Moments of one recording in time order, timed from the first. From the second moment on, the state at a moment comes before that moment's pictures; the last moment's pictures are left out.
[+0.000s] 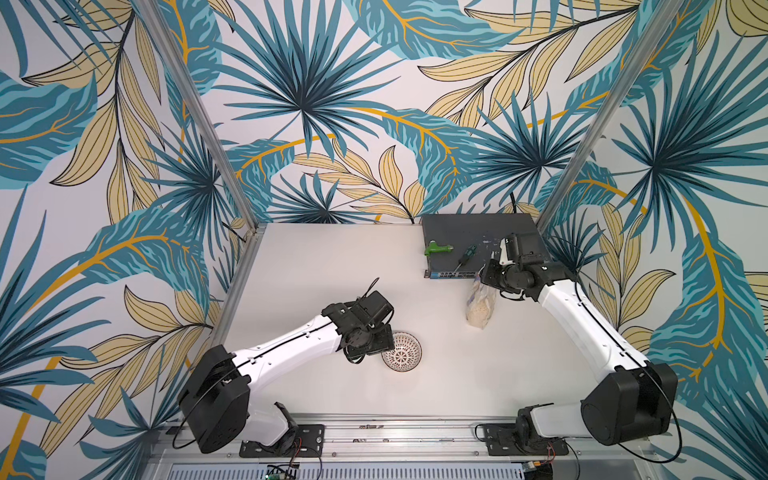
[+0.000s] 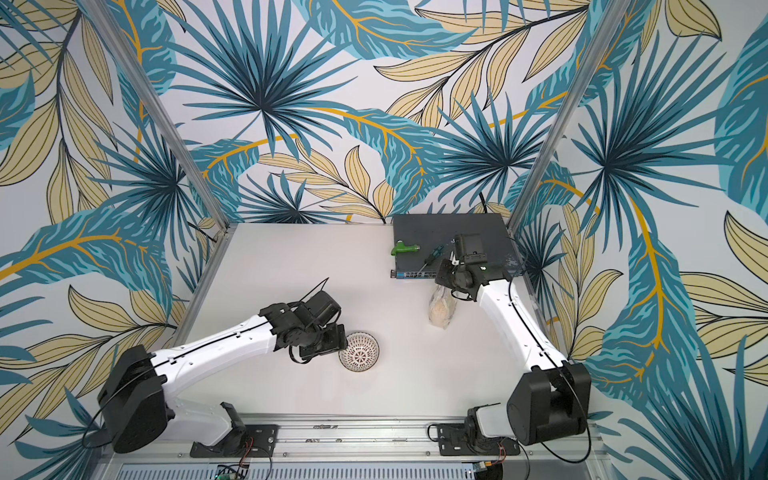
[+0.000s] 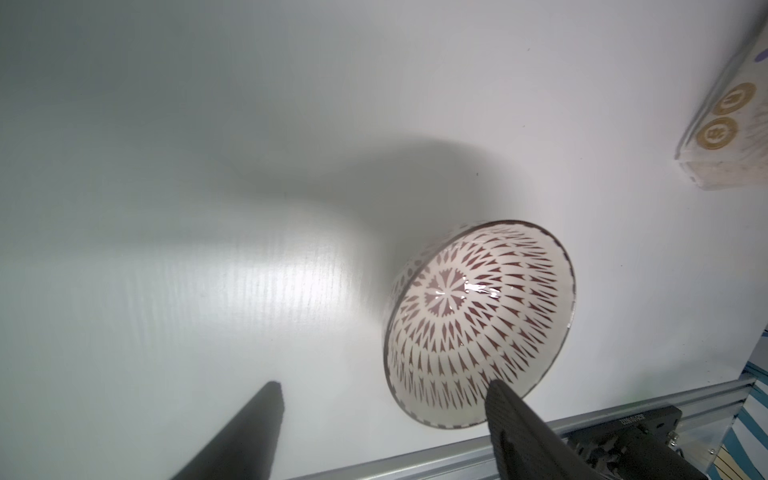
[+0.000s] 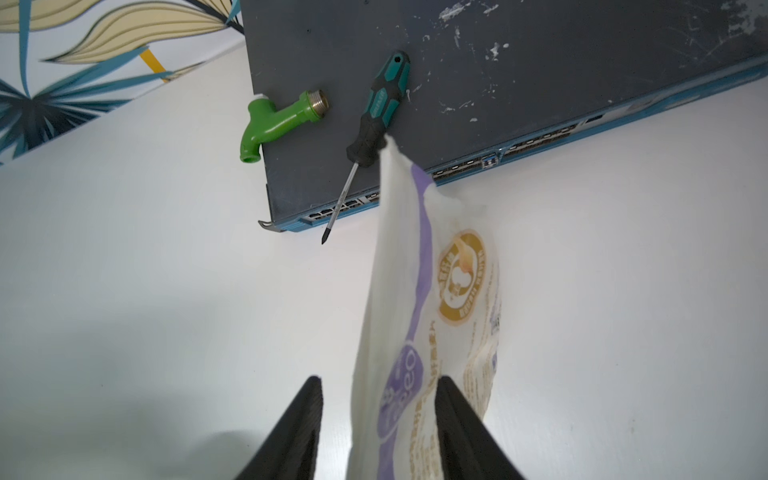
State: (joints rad) left arm -0.80 1.39 1.01 -0.80 0.05 -1.01; right arm 0.30 1.40 1.25 -0.75 0.03 0.45
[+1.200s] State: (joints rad) left arm -0.80 1.36 1.13 -0.66 -0.03 -1.07; right arm 0.50 1.17 1.14 -0.81 -0.18 0.36
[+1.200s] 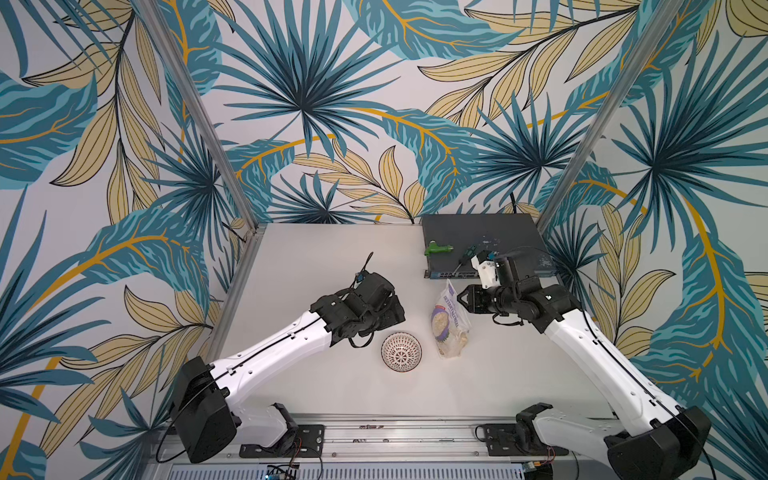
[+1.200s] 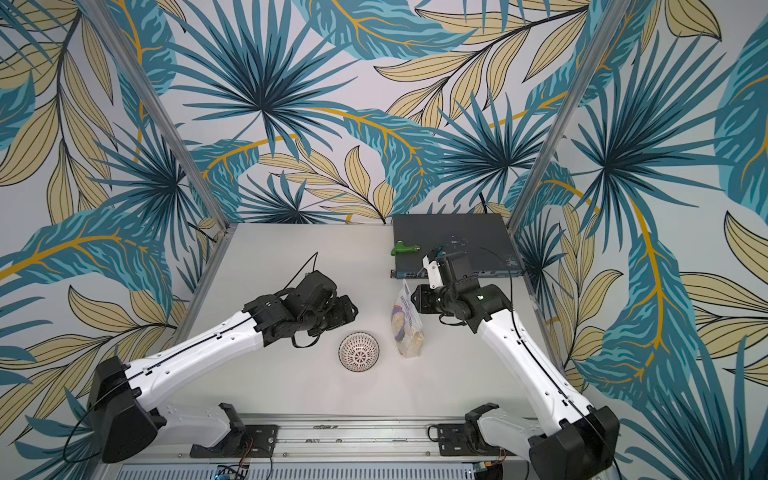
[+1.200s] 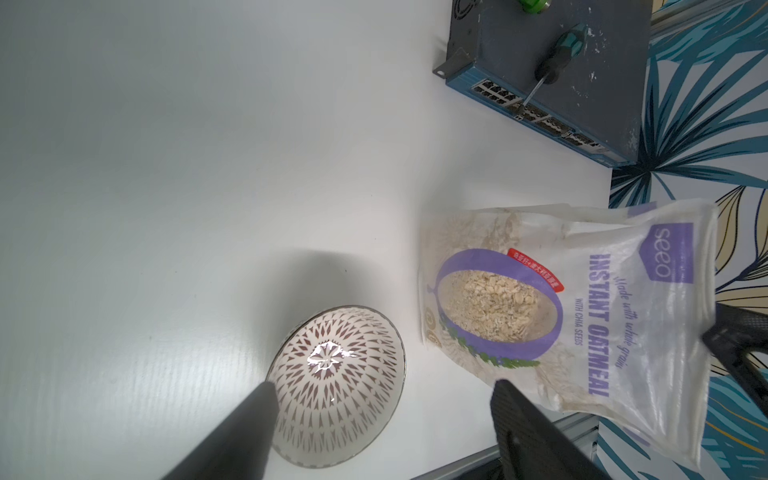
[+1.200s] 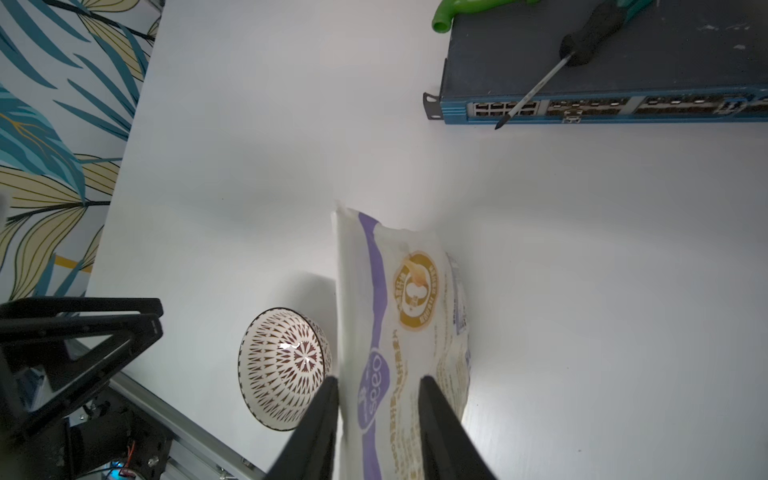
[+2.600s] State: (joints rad) left arm -0.89 1.42 1.18 -0.48 0.05 -1.20; right arm 0.50 1.07 0.94 -0.54 -0.26 0.66
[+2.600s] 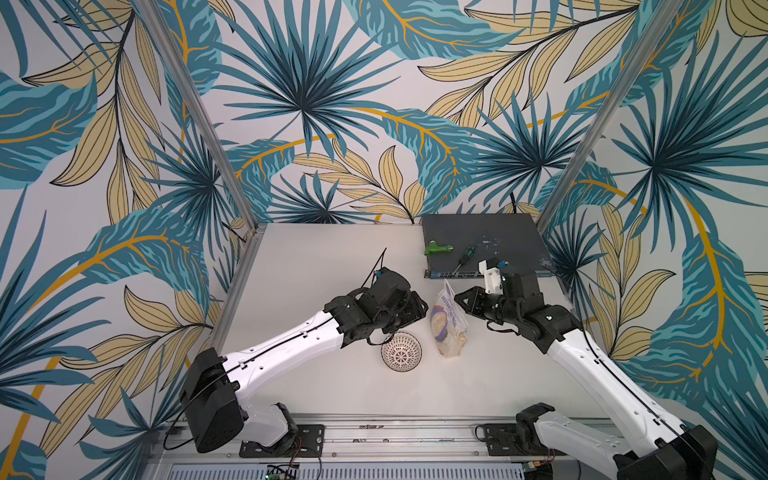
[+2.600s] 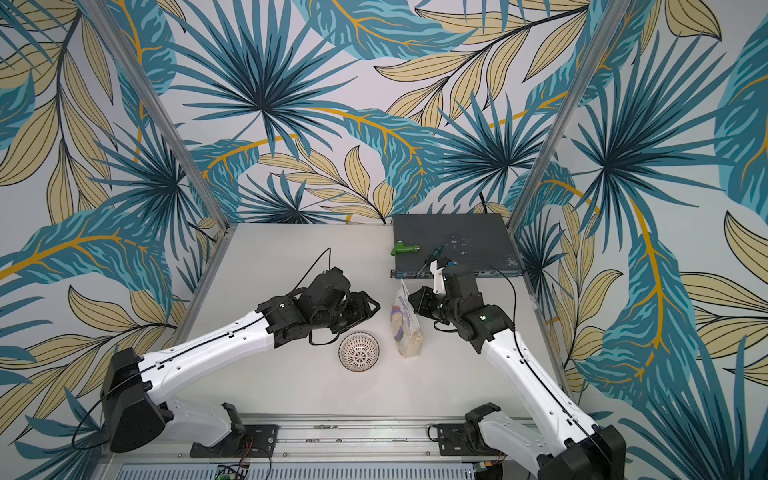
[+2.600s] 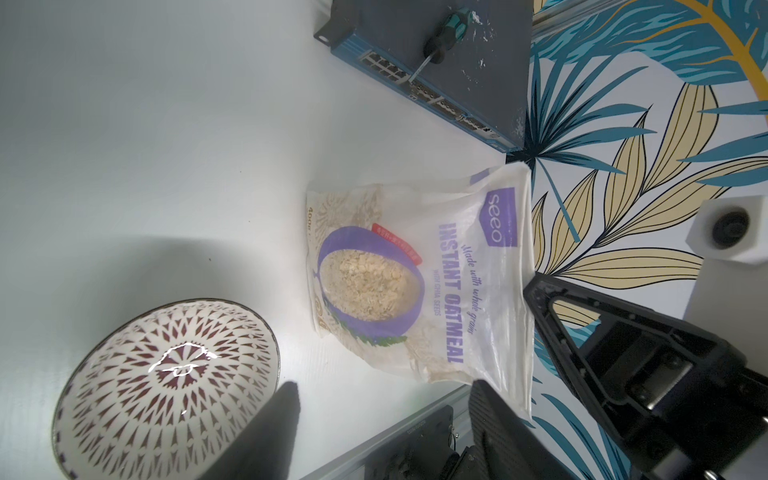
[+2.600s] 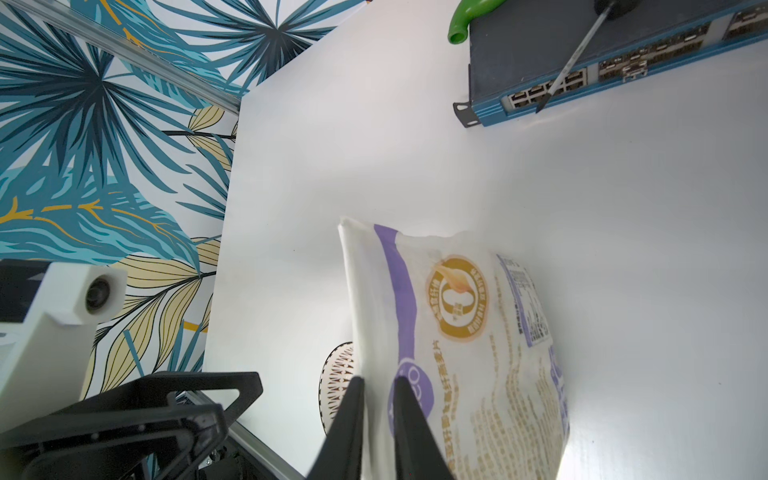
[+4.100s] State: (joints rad) left arm -0.95 1.72 1.48 -0.44 0.03 -1.28; right arm 0.50 1.05 0.88 -0.44 -0.30 0.67
